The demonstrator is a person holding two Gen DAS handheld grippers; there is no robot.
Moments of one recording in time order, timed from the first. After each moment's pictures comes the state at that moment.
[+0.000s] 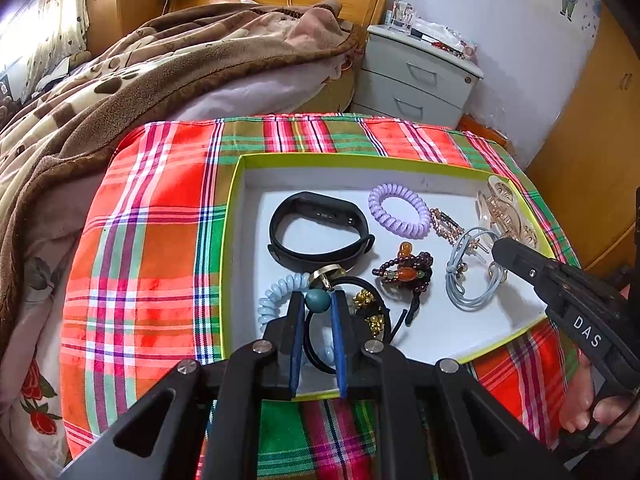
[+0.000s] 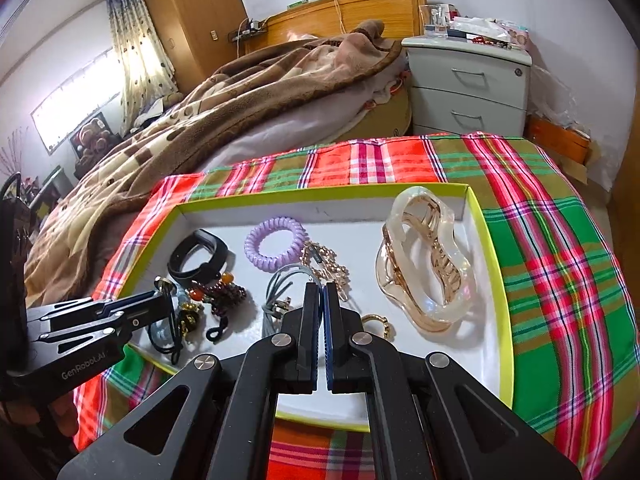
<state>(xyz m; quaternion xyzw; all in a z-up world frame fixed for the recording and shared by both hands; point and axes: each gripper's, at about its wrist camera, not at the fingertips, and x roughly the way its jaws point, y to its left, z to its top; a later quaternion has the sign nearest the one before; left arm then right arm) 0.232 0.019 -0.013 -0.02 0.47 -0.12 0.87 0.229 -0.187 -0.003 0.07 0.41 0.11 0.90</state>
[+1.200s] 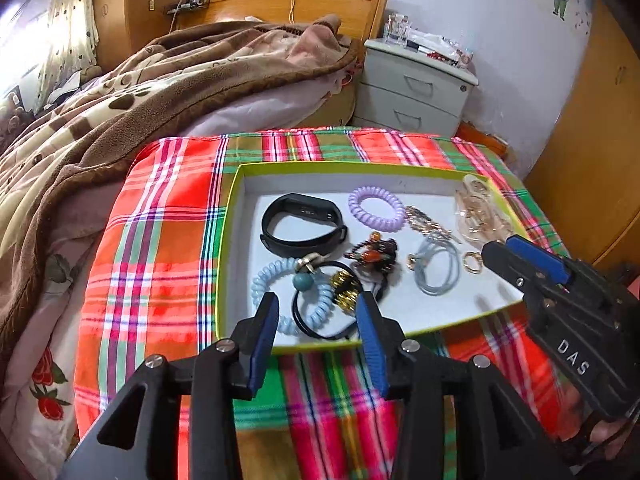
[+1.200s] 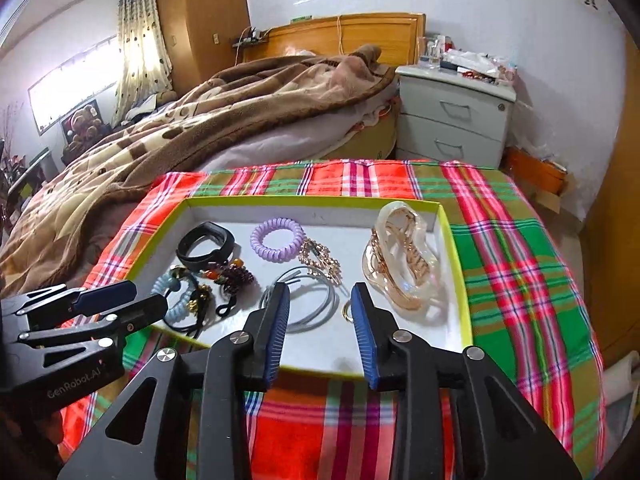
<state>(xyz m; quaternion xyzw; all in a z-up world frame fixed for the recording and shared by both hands) 0.192 0.008 0.008 -0.01 0.44 -0.10 0.89 0.182 -0.175 0.026 0.02 0.37 0.07 0.92</state>
